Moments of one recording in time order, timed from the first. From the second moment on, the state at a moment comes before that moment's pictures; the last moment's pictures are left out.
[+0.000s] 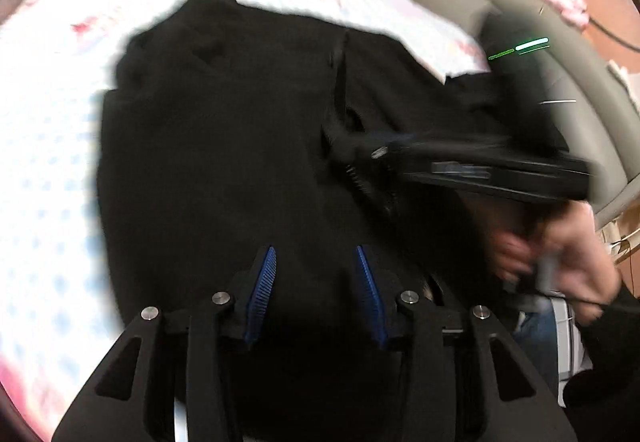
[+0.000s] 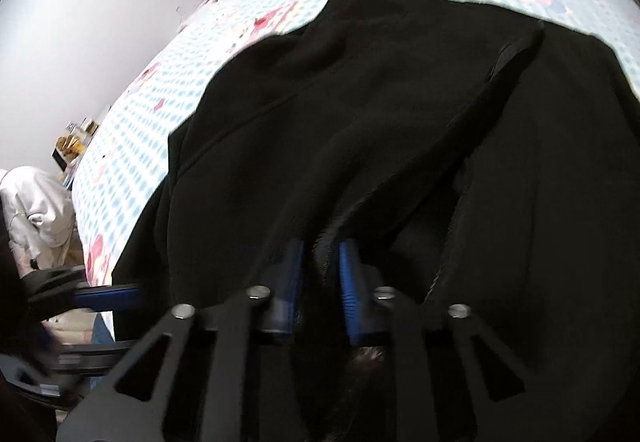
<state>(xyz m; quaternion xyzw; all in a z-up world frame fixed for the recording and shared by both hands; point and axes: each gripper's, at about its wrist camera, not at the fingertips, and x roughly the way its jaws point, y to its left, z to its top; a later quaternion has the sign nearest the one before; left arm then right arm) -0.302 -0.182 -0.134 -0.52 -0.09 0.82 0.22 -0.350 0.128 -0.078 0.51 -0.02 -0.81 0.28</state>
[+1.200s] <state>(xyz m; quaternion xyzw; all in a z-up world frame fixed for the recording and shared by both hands) -0.323 -0.097 -0.140 -0.51 -0.06 0.78 0.36 -0.358 0.228 -0.118 0.54 -0.11 -0.82 0.16</state>
